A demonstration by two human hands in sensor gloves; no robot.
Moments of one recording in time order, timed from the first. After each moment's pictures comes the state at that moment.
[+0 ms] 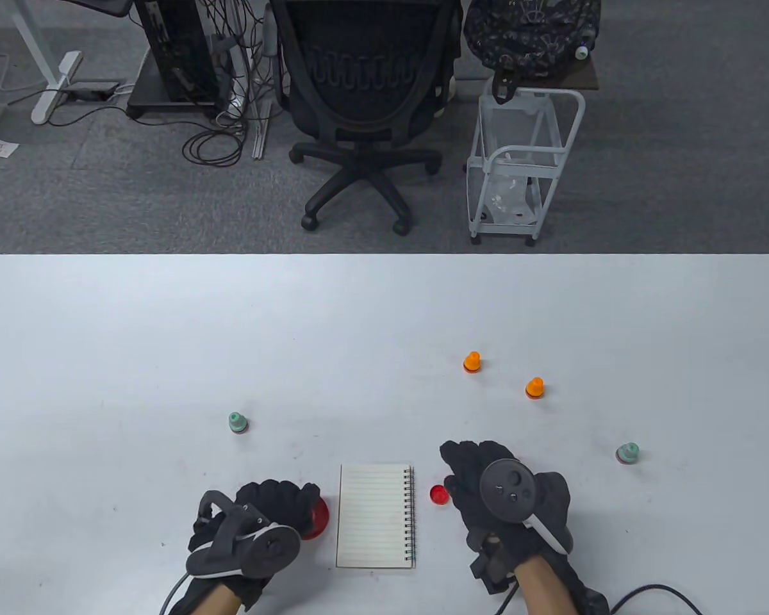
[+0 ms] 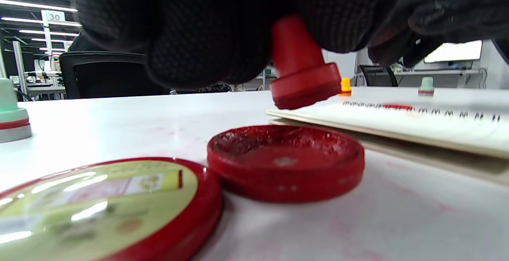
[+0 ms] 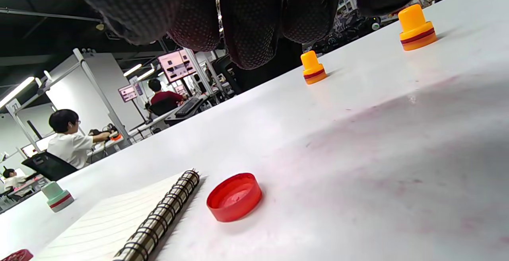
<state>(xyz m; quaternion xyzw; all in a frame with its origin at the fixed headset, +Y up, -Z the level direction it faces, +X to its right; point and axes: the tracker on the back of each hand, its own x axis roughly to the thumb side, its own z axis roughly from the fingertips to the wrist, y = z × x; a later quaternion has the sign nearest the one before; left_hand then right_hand) -0.189 -0.737 -0.199 0.04 -0.34 -0.01 0.94 0.133 -0.734 -0.229 0.07 0.00 0.97 0.24</state>
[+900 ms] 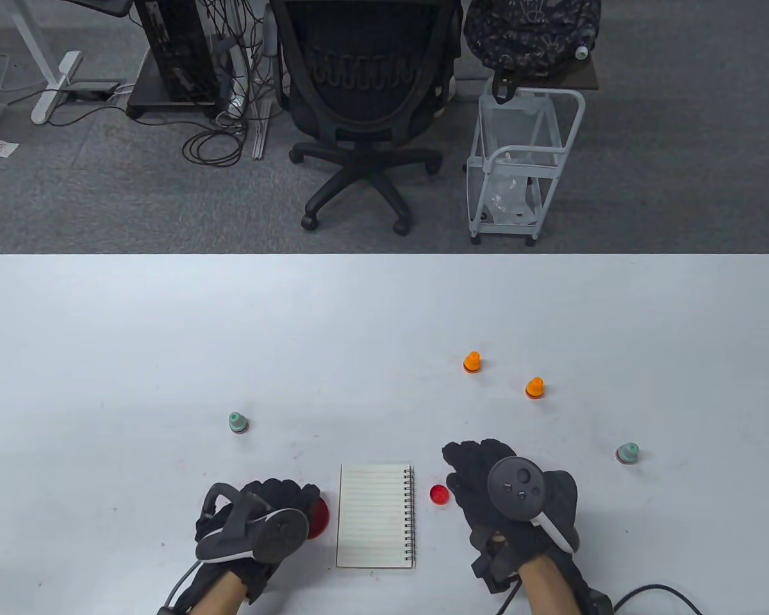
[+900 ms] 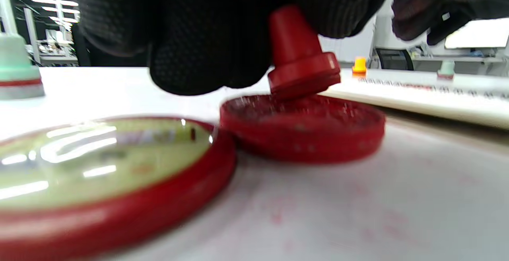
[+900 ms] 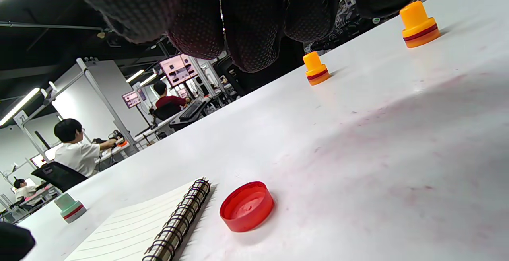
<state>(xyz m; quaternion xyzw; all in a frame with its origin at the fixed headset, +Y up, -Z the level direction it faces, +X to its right) -0.192 -0.739 -0.212 0.00 -0.31 0.01 0.95 0.139 -0.732 -0.229 0.08 0.00 0.96 0.26</state>
